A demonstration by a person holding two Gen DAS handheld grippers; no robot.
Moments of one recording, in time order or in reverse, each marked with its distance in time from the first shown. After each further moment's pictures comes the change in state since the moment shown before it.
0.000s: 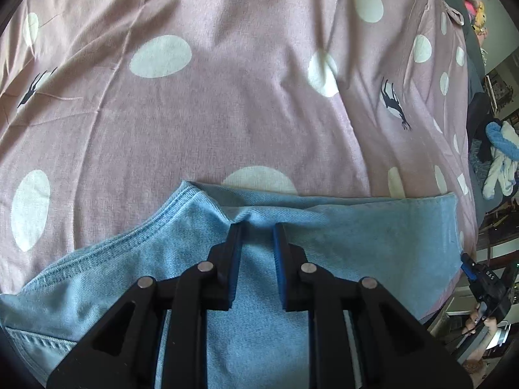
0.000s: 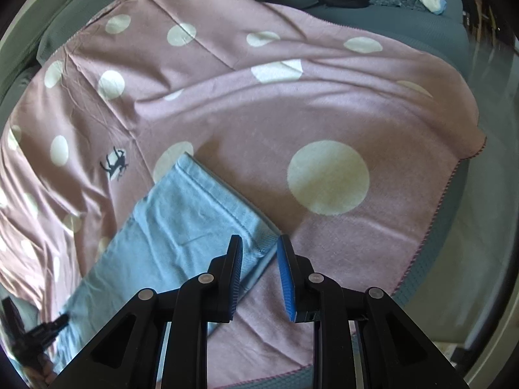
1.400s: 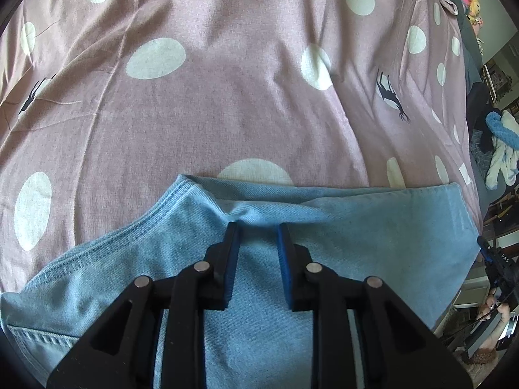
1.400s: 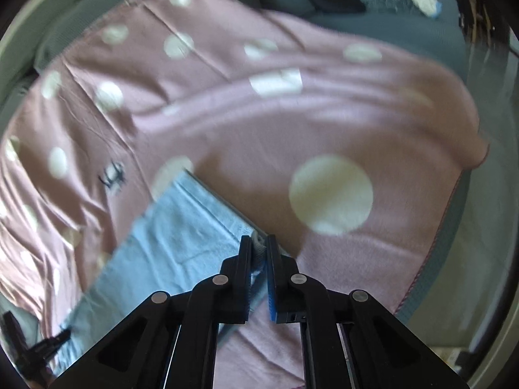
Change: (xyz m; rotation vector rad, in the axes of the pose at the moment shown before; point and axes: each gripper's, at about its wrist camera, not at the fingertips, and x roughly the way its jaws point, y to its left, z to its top) left arm 0.000 -0.006 -0.004 0.037 0.006 0.011; right arm -0.022 0.003 0.008 0.018 -0.114 0.008
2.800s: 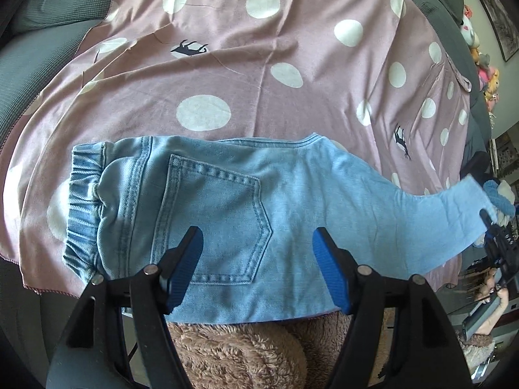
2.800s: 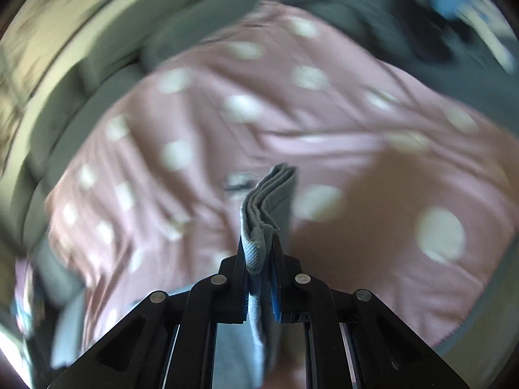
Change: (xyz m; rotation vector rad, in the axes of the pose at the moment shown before) left arm -0.143 0.090 -0.128 -0.281 -0.164 0.025; right arm -0.070 0.145 -0.020 -0.315 -0.046 0.400
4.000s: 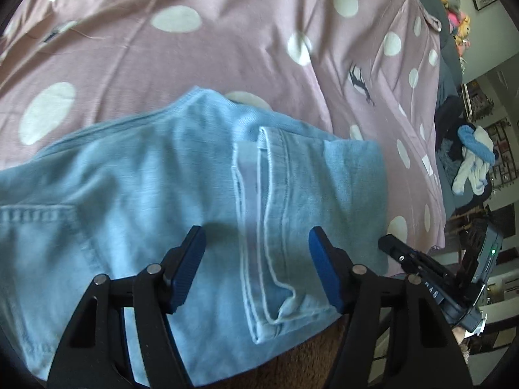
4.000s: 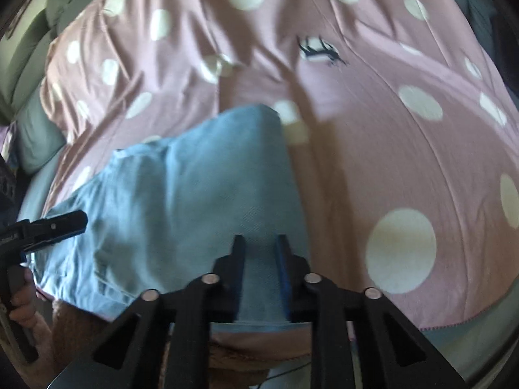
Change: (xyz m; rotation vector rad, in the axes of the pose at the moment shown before) left arm 0.107 -0.088 0.013 0.149 0.226 -0.162; right arm 0.104 0.037 -0.096 -0.224 0.452 -0.085
